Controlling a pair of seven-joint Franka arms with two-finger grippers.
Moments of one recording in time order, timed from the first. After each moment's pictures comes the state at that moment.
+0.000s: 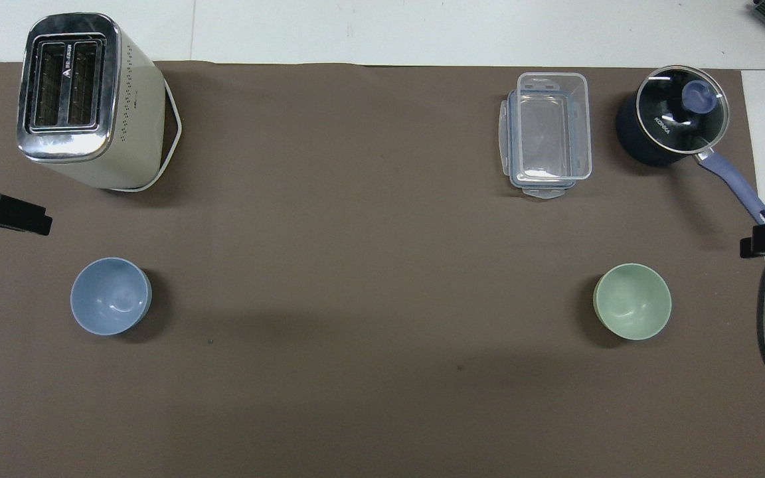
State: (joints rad) left arm -0.06 0.00 0.01 -1.53 -0.01 1.52 0.15; right arm -0.05 -0.12 -0.04 -1.62 0.00 1.51 0.06
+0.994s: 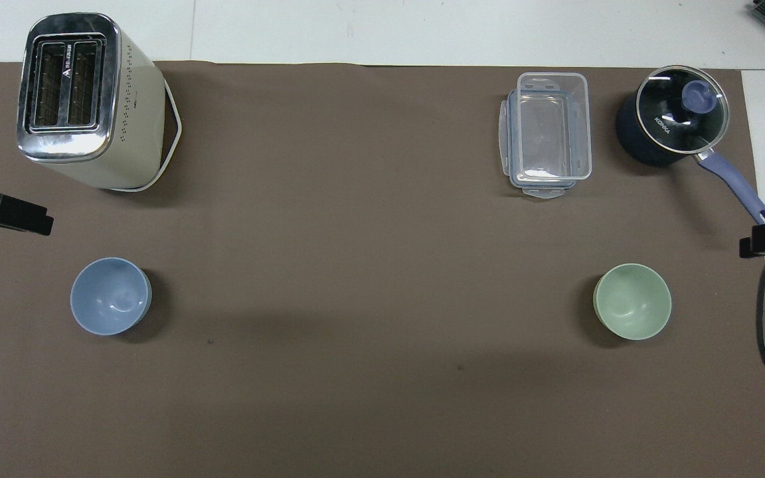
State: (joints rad) left arm -0.06 0.00 0.00 -1.53 -0.01 1.52 0.15; right arm -0.05 -0.12 -0.03 -1.62 0.00 1.51 0.06
